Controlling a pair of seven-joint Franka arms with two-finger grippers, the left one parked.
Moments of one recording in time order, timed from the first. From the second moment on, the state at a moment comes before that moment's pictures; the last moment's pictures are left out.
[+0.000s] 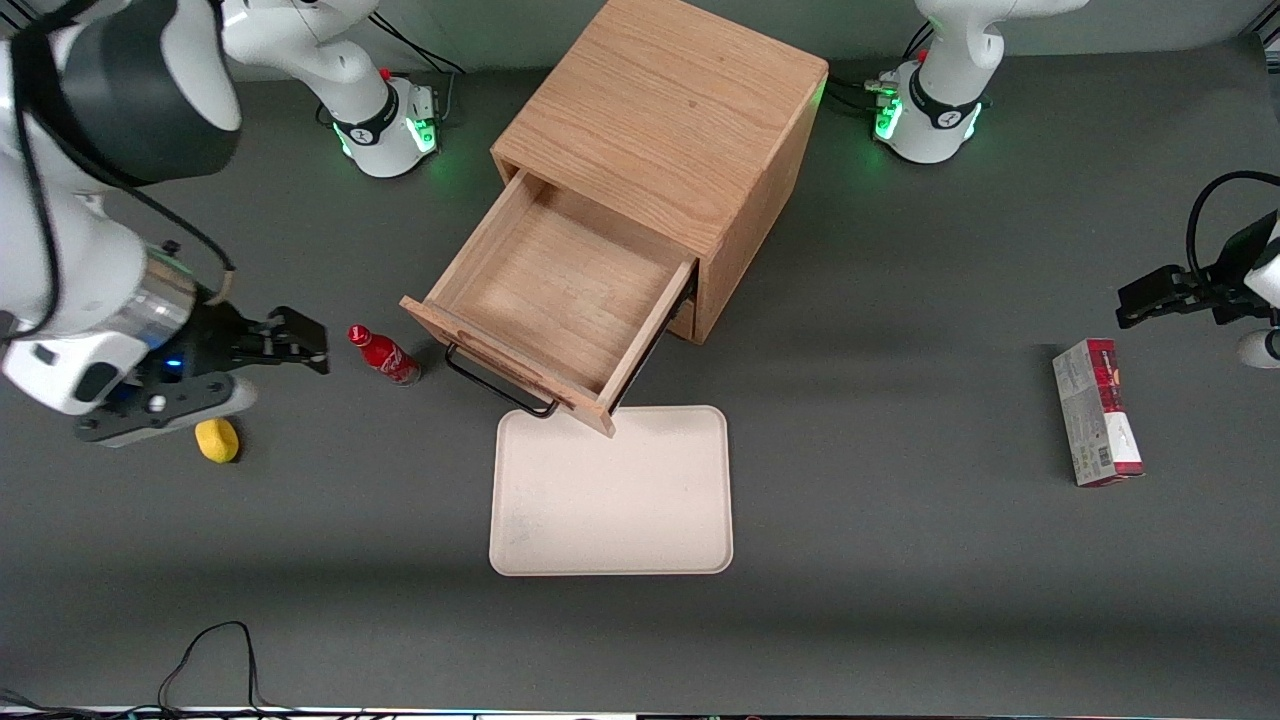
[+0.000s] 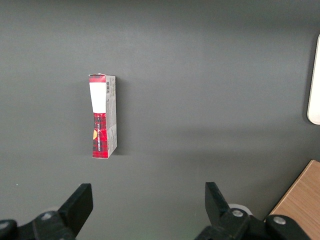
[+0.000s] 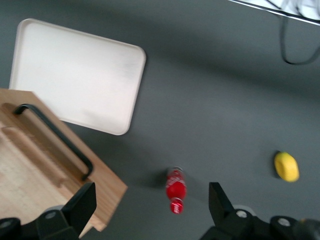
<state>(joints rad) 0.52 0.34 -0.44 -1.21 0.16 1.53 -0.10</state>
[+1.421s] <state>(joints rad) 0.00 0.04 -0.03 -1.56 0.04 1.67 -0.05</state>
